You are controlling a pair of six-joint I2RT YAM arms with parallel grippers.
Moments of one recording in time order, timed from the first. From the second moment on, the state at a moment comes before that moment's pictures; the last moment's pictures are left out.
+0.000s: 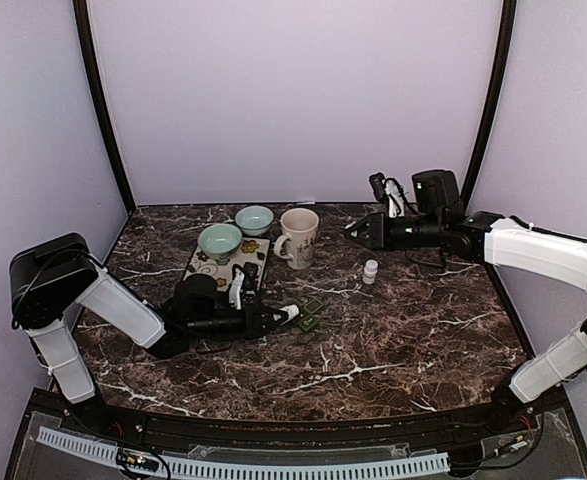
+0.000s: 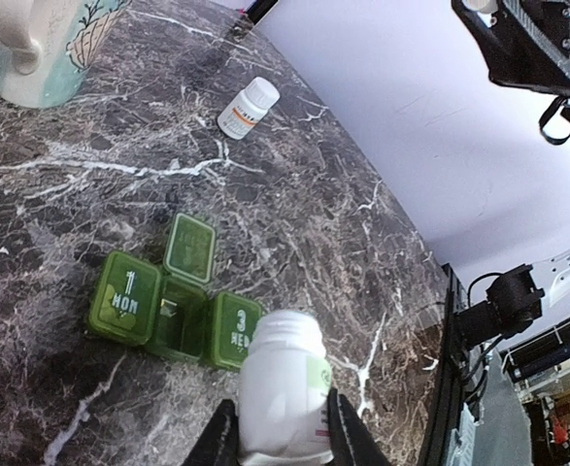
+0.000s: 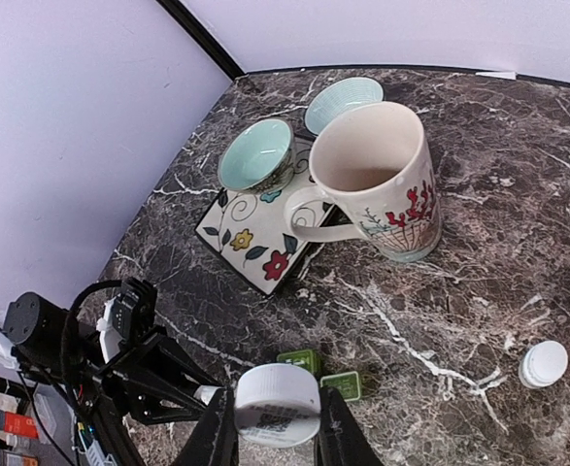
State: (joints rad) left arm -0.85 1.76 0.54 0.89 0.29 -0.67; right arm 0.60 1.41 1.04 -0.12 -0.38 0.44
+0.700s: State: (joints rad) left arm -0.65 1.79 0.69 1.32 0.75 -1.05; right arm 0.64 1.41 1.24 -0.23 -0.56 0.41
